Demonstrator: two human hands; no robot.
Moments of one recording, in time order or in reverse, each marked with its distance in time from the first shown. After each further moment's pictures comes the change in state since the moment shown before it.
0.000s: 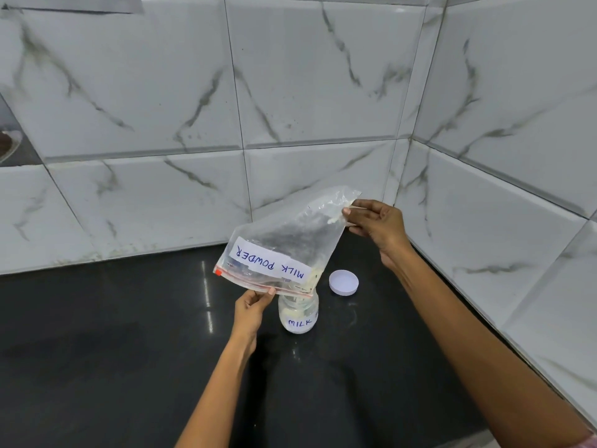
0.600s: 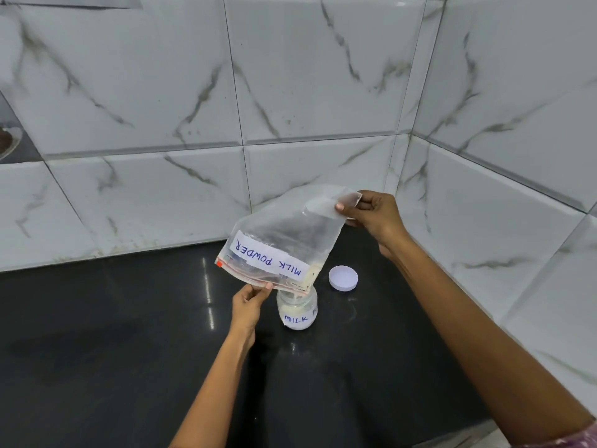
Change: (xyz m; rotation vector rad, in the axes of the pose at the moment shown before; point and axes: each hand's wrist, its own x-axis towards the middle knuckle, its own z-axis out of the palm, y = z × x) left_hand 0.003 -0.001 -0.004 0.029 0.072 -0.008; right_hand -0.001 -0.010 0.007 -0.095 -0.126 -0.092
